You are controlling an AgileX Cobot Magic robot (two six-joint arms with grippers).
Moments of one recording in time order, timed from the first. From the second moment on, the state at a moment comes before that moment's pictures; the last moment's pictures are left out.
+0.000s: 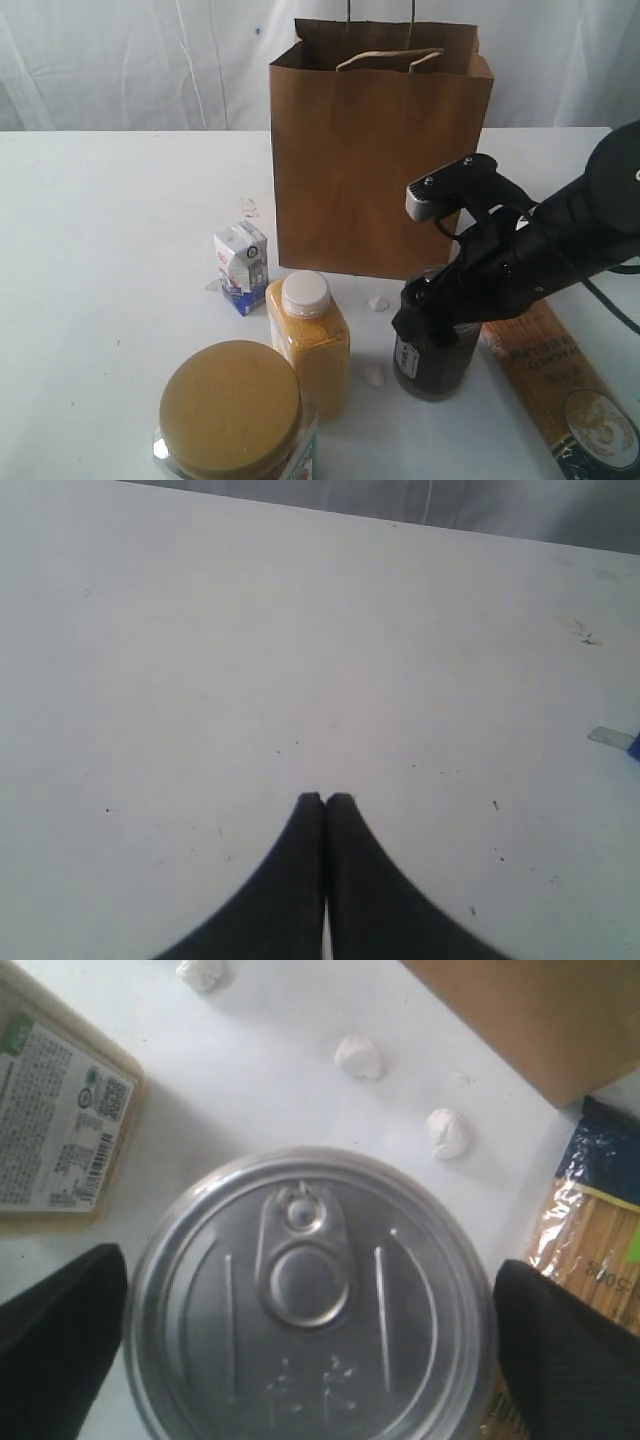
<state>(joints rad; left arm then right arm) 0.05 0.07 0.02 -0.12 0.30 -0.02 0.40 1.48 -0.83 0.39 0.55 -0.52</state>
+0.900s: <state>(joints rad) 0.05 0.07 0.02 -0.12 0.29 -0.02 0.40 1.19 -0.90 0.25 0.73 -0.42</state>
